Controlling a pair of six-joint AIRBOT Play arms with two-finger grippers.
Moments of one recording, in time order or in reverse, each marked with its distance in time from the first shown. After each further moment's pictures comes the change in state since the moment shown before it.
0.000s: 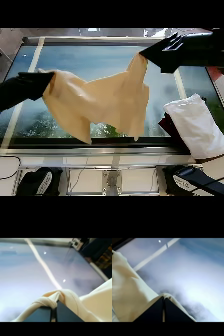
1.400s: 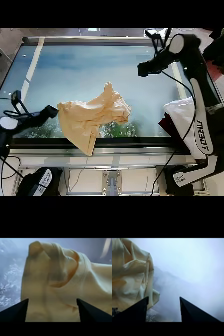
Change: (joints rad) left arm 0.244 -0.154 -0.545 0.120 0.183 -0.158; right arm -0.088 -0.464 0.115 -0.328 0.112 0.135
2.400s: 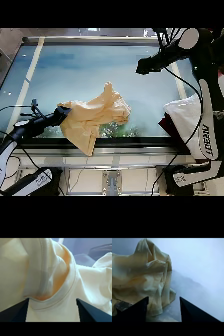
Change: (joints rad) left arm 0.019 -0.377 -0.090 -0.718 0.078 0.619; right arm 0.000 0.043 0.010 0.116 0.027 -0.002
